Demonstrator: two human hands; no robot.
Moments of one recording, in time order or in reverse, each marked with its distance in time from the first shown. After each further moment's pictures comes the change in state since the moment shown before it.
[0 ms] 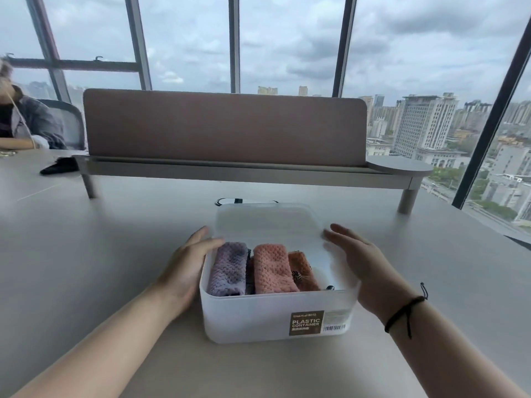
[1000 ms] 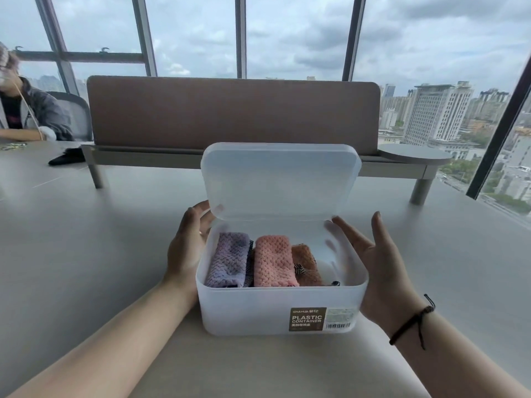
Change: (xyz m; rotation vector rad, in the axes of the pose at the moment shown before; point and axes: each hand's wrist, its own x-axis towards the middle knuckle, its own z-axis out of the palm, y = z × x) left_hand 0.010 -0.005 0.006 -0.306 0.228 0.150; right_hand -0.014 0.013 0.005 0.307 -0.136 0.091
